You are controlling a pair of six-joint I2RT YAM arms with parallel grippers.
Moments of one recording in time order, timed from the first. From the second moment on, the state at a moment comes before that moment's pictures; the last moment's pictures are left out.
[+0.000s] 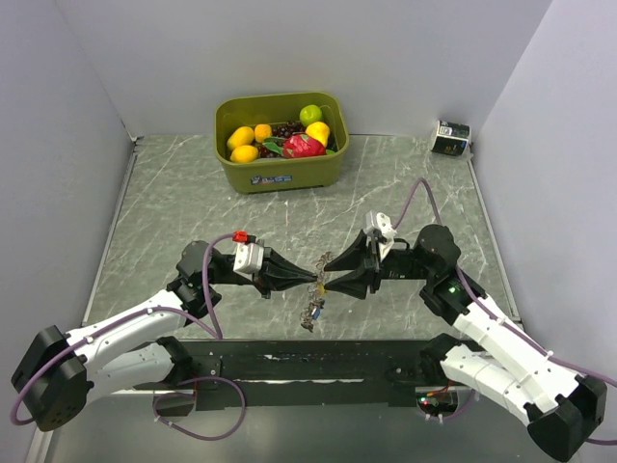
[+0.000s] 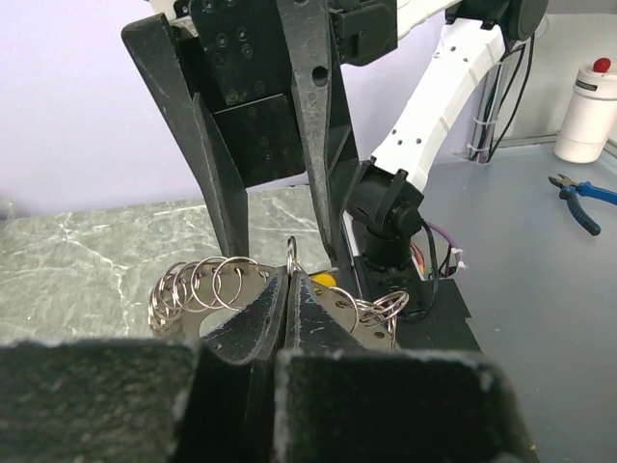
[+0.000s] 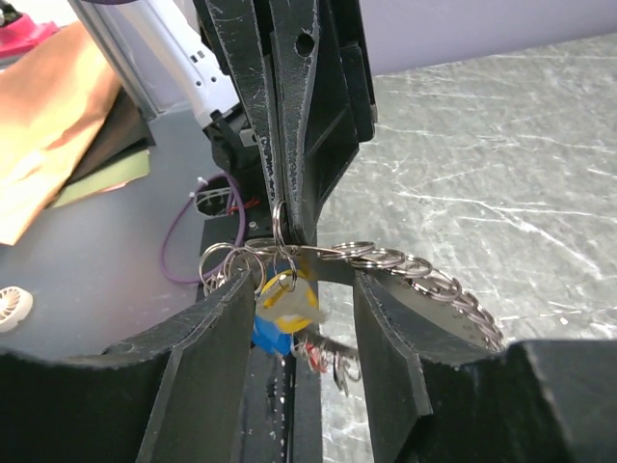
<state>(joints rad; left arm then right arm) -0.78 0.99 0.52 0.81 0.88 -0.15 0.60 0.77 0.66 0.11 -0.93 0.16</state>
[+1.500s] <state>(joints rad) -0.78 1.02 0.52 0.80 0.88 -0.15 0.67 0.78 0.67 0.15 -0.89 0.18</state>
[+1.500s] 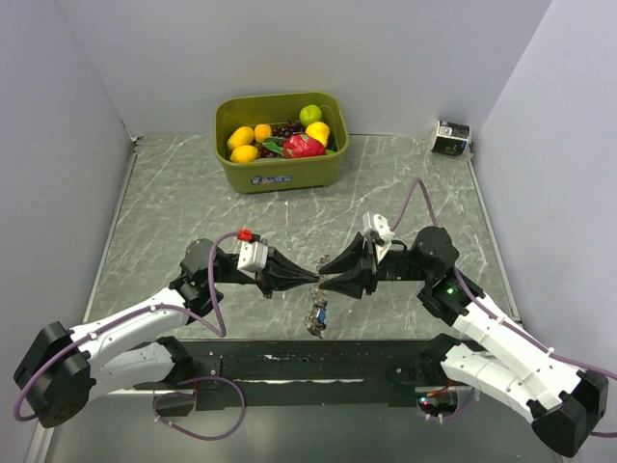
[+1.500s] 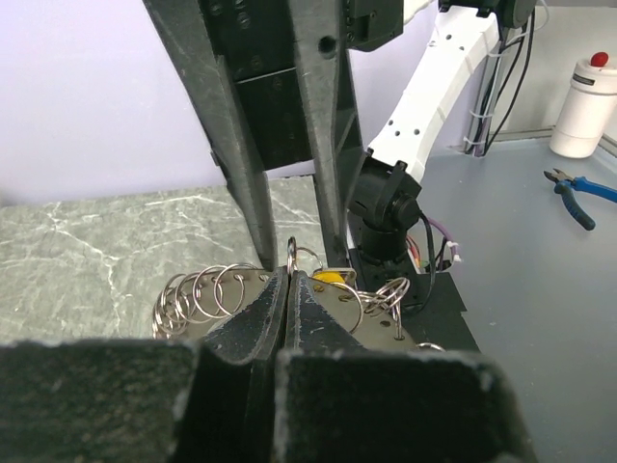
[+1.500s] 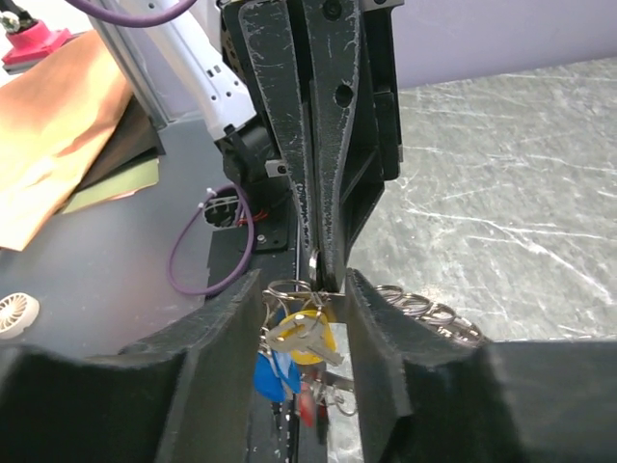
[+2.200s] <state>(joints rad) -0.78 0.98 0.72 0.28 0.84 0.06 0.67 0.85 0.77 -0.04 -0.81 0.06</state>
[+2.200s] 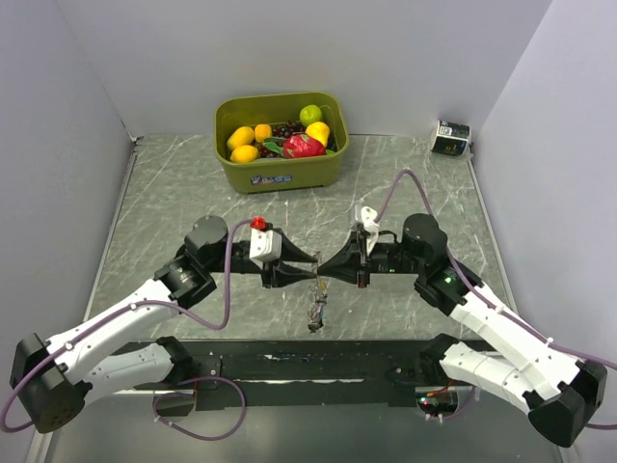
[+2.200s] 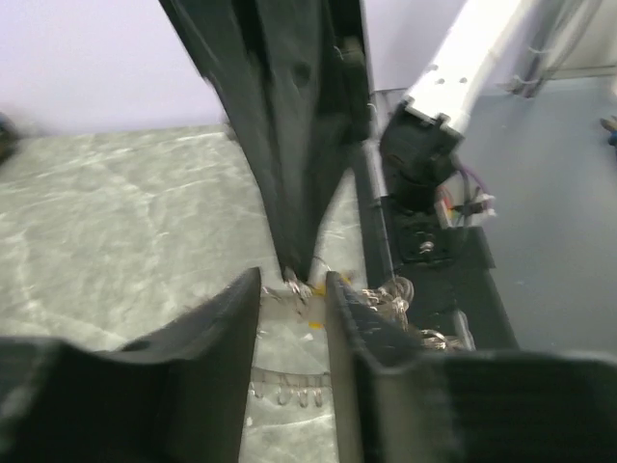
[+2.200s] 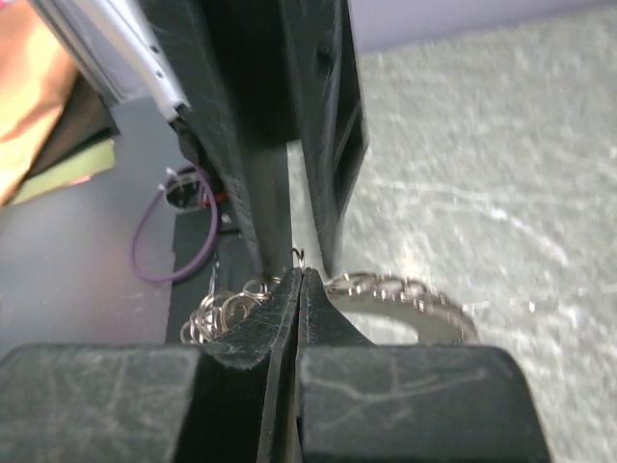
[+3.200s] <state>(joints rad) -0.82 1.26 1.13 -0.49 0.75 0.43 0.69 0.98 0.85 -0.34 -0.67 -0.05</state>
